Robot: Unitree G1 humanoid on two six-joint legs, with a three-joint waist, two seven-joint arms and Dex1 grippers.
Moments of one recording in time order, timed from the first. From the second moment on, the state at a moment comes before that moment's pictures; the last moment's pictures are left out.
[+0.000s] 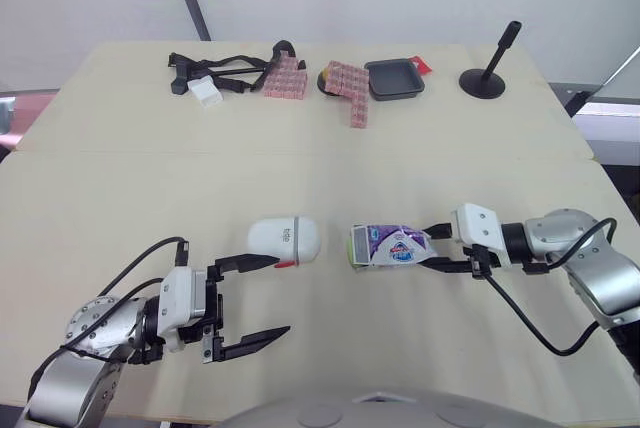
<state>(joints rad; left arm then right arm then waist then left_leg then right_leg) 0.39 0.63 0.06 -0.41 -0.51 -0.15 -1.18 -0.13 -0.86 0.15 -0.21 0.26 0.19 1.20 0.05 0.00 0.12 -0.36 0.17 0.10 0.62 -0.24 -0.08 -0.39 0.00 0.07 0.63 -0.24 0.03</state>
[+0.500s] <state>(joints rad) 0.38 0.63 0.06 -0.41 -0.51 -0.15 -1.17 -0.16 -1.05 0.06 -0.29 0.30 0.35 1.28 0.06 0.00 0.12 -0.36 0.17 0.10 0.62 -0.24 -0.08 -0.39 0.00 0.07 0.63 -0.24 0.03</state>
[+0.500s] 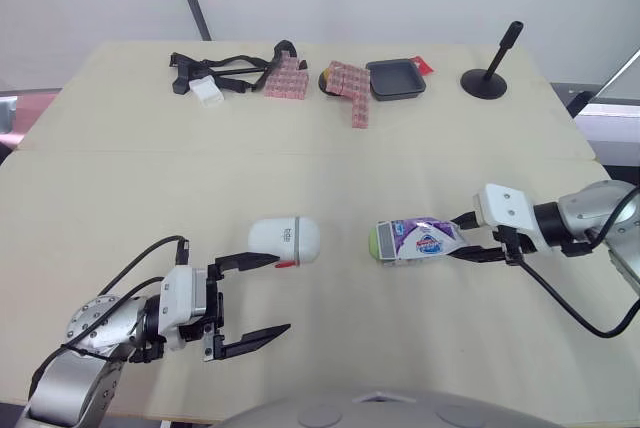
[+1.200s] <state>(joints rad) 0.37 0.63 0.06 -0.41 -0.51 -0.14 -1.18 -0.02 -1.10 -0.06 -0.14 0.28 0.18 1.32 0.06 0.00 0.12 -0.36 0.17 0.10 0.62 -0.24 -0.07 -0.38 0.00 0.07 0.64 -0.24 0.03</state>
